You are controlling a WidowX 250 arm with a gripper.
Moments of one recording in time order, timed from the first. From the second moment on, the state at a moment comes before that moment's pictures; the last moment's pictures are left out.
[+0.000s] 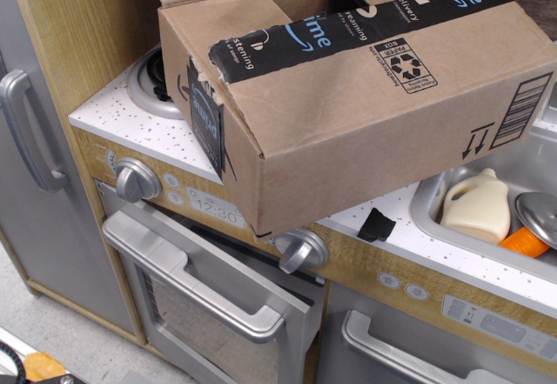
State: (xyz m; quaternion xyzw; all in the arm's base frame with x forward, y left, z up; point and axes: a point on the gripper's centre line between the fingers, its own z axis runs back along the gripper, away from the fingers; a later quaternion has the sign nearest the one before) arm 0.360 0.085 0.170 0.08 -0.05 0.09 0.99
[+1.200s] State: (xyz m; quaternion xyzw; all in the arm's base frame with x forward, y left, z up) arm 0.346 0.049 0.136 0.03 0.04 0.13 0.99
